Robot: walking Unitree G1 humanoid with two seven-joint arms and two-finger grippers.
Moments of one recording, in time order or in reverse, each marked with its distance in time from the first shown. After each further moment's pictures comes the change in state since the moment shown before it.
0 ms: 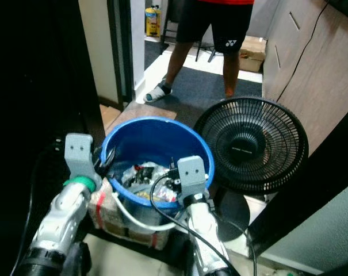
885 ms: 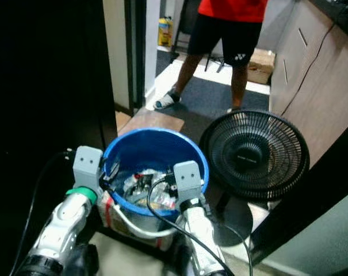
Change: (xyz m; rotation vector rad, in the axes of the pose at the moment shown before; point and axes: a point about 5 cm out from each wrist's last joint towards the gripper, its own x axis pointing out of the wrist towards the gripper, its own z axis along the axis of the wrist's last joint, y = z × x) left arm -0.022 0.014 -0.051 0.165 0.141 -0.002; right arm -0.003 0.003 -0.013 0.043 0.067 -0.016
